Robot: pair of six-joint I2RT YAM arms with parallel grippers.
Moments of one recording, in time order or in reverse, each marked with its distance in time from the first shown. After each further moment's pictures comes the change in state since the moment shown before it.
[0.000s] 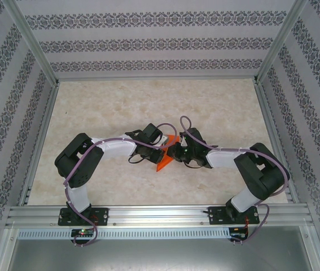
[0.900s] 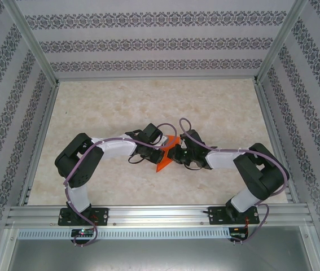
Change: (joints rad) left arm 0.000 0.001 0.003 -0.015 0.011 -0.016; right arm 0.017 -0.022 -0.015 -0.040 0.039 0.008
